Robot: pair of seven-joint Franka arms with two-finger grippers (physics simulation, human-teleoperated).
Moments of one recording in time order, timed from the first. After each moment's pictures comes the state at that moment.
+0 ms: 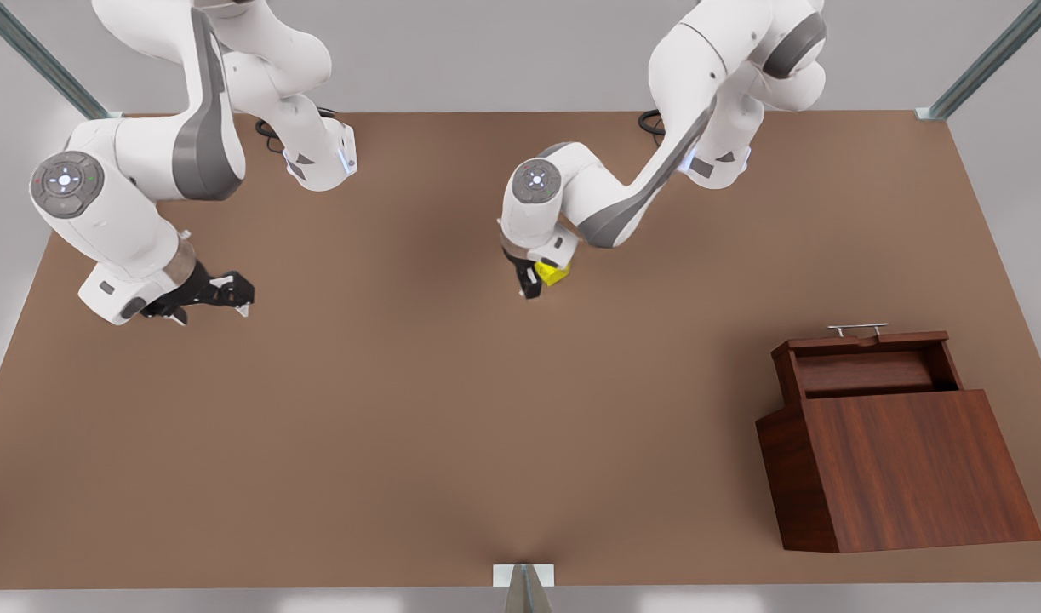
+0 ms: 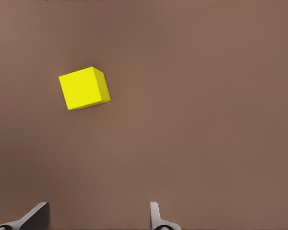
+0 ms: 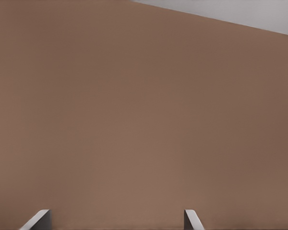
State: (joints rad) left arm -0.62 0.41 -0.28 -1.70 0.02 2.10 -2.82; right arm 0.39 0.10 -0.31 -1.60 -0.03 1.72 -0.07
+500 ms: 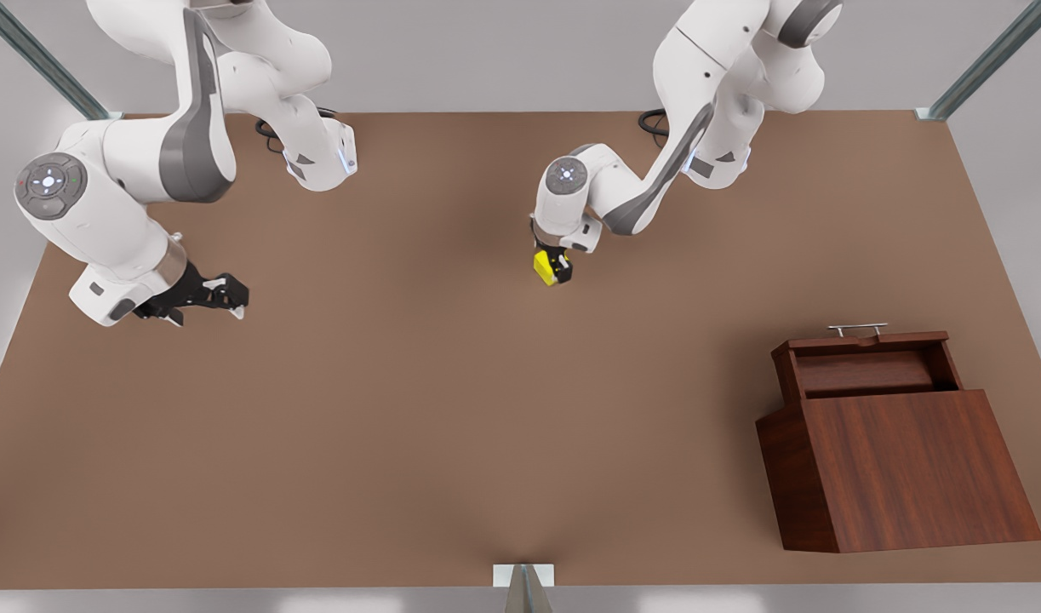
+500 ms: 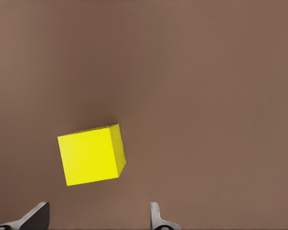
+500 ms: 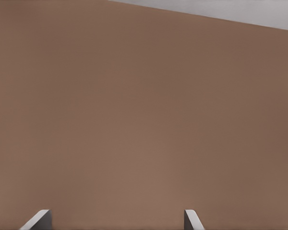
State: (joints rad) left arm -0.67 0.29 -0.23 -2.14 0.02 2.42 -2.90; right arm 0.39 0.10 -0.31 -1.60 0.00 1.73 -0.06
